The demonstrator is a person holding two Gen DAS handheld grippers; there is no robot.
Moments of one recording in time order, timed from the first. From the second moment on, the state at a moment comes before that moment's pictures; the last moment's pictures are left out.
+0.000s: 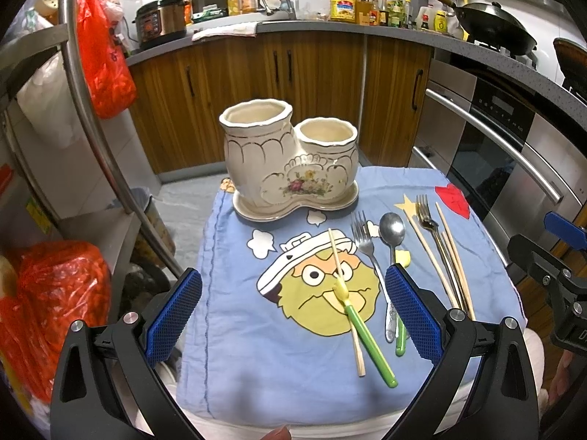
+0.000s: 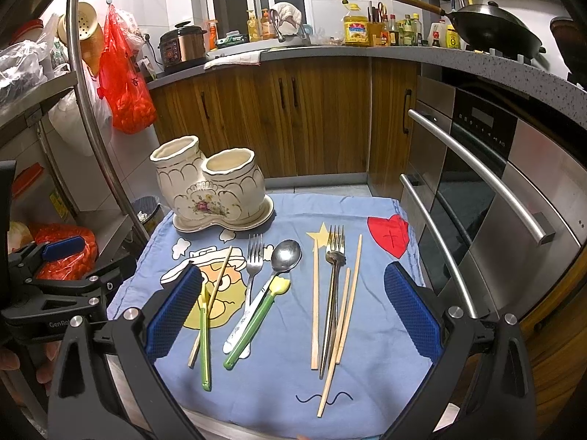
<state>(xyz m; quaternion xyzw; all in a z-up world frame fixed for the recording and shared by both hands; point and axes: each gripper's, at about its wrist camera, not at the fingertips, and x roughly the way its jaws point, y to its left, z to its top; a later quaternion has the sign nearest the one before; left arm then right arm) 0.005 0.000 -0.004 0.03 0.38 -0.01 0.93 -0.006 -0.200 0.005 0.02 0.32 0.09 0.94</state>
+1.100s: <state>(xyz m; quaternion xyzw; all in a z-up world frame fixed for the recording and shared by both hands) 0.074 -0.001 -0.094 0.06 0.41 -0.09 0.90 0.092 -0.266 -0.098 0.03 0.42 0.04 0.90</state>
